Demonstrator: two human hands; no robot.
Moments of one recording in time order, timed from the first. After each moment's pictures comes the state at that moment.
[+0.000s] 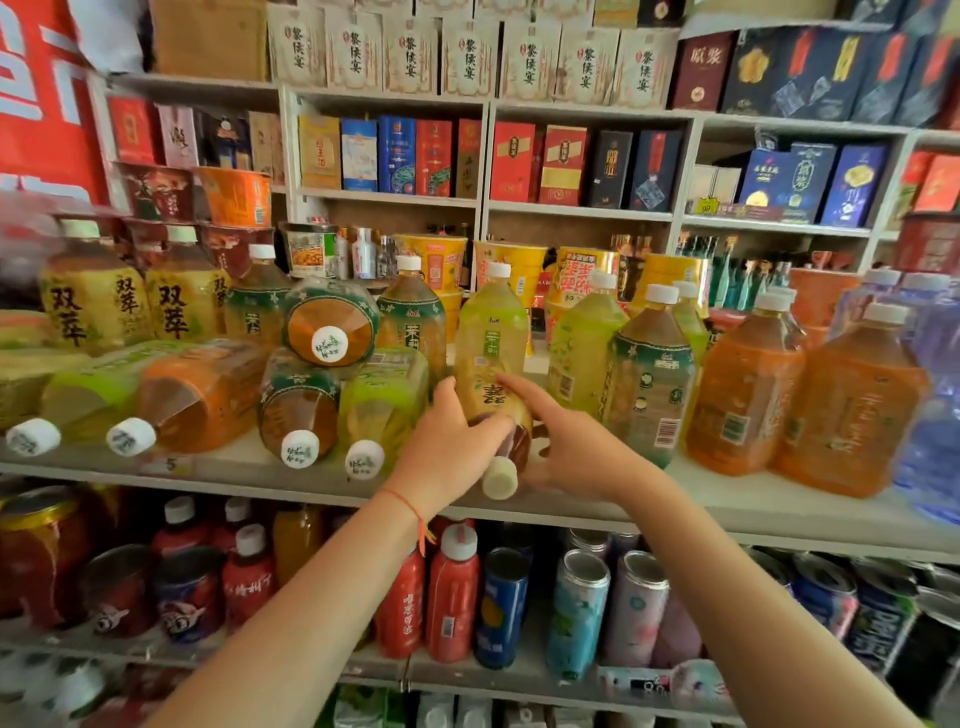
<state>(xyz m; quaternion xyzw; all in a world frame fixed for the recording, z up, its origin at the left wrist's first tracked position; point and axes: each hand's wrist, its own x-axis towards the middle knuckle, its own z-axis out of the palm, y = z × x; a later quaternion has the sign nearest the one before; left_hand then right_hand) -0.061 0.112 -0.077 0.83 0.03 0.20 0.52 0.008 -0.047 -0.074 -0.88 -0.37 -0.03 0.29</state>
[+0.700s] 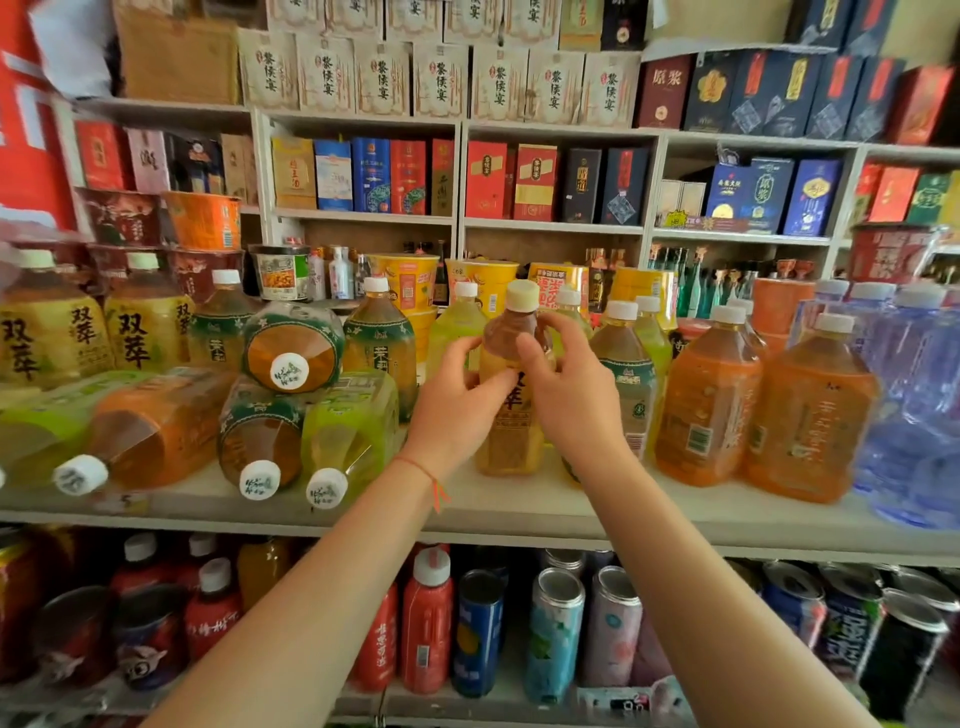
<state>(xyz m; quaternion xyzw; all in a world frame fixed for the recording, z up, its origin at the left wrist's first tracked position) -0.023 0.083 -0.044 0.76 -0.04 0.27 0.59 0.001 -0.041 -0.028 -0.81 -0.17 -0.28 0.48</state>
